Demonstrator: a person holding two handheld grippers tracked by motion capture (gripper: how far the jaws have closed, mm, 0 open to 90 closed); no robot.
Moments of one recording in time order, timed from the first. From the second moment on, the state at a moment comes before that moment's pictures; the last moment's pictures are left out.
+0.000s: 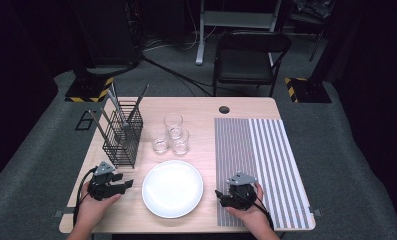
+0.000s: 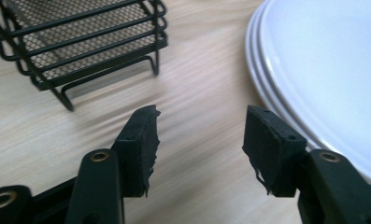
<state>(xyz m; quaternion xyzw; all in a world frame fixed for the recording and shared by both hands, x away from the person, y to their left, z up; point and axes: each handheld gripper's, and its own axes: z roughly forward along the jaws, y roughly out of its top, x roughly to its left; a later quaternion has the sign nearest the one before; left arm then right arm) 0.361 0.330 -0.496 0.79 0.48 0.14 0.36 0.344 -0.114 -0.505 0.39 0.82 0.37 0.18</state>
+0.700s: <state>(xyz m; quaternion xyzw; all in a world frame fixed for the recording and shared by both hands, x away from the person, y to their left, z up) 0.358 0.306 -0.460 0.77 0.49 0.14 0.39 0.347 -0.098 -0.469 0.40 0.81 0.41 0.16</state>
